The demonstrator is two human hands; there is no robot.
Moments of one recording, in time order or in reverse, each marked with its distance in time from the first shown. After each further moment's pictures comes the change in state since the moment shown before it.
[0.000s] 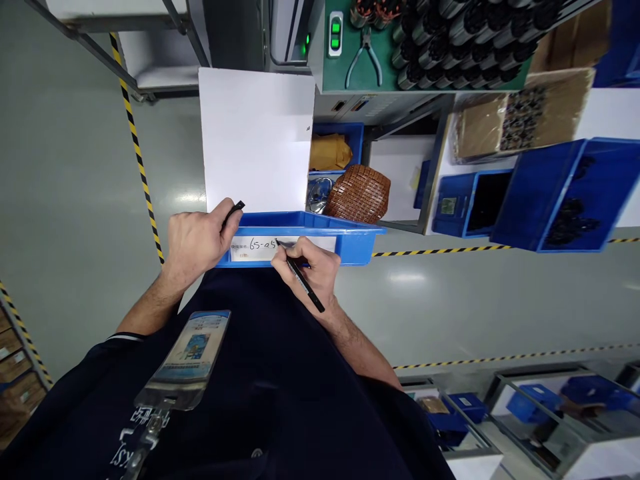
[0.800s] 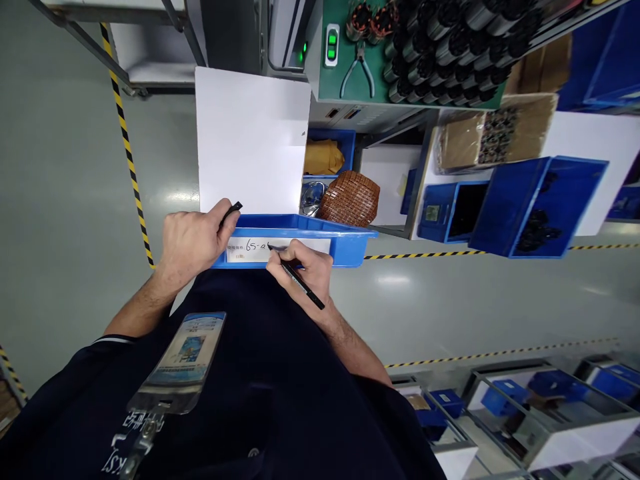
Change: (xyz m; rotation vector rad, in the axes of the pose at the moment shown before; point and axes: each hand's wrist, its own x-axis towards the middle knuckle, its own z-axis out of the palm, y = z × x) left_hand 0.000 -0.005 0.002 0.041 0.047 0.033; right_hand 0.000 -0.004 -0.001 0.036 -0.094 0.051
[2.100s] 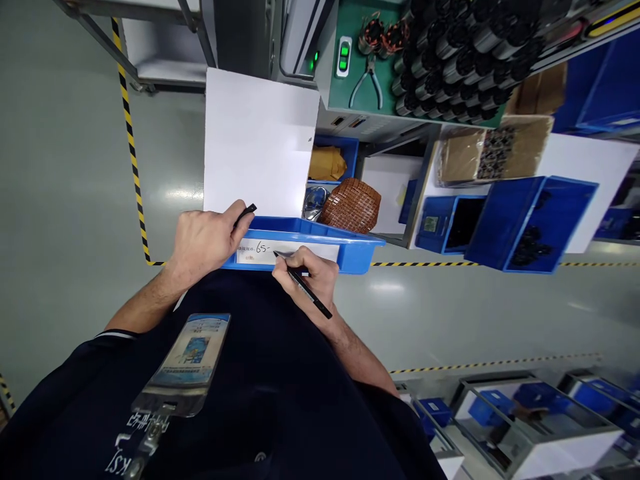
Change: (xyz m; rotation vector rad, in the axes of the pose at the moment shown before) left_hand 0.000 -0.005 -0.005 -0.078 -0.084 0.005; right_hand -0.003 -0.005 0.011 -0.025 -0.011 -0.015
